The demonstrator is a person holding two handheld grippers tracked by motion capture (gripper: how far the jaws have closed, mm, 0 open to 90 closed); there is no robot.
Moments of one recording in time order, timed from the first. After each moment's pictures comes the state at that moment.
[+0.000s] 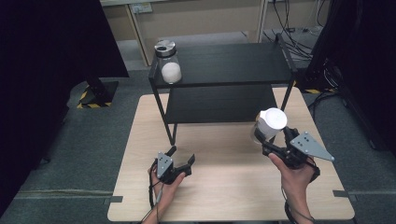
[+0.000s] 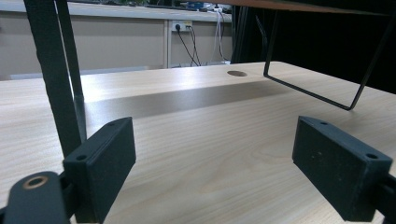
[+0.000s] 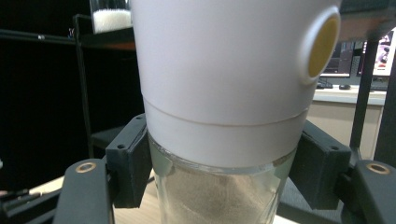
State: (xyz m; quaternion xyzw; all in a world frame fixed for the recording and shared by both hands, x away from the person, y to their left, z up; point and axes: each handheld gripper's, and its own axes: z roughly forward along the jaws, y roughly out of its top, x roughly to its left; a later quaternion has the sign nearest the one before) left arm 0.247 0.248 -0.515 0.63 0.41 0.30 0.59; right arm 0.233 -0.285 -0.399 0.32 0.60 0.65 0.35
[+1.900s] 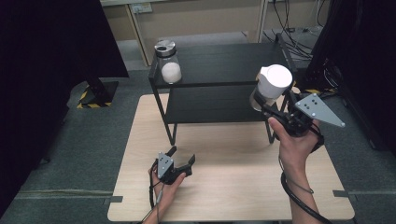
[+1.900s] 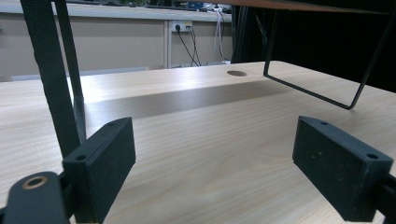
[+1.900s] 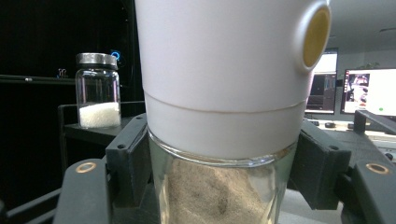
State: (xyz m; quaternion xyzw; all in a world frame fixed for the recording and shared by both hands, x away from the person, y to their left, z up) left arm 0.246 0.246 -0.515 0.63 0.41 0.31 0.58; right arm 0.256 -0.260 -0.314 0.31 0.56 0.67 0.38
